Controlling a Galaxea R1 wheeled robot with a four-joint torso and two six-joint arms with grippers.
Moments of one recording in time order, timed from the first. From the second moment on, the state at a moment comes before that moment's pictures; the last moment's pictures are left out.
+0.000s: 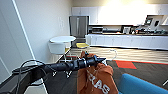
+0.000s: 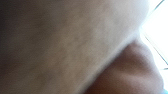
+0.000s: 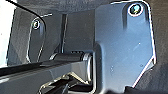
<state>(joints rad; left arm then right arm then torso) 0.21 2.73 -1.49 0.84 -0.29 -1.76 -1.52 3.10 -2.75 -0.74 0.00 0.69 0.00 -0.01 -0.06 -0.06</state>
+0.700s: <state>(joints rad) 0.22 2.73 -1.47 0.84 -0.29 -1.76 -1.52 3.10 -2.75 -0.74 0.00 0.69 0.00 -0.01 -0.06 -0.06</state>
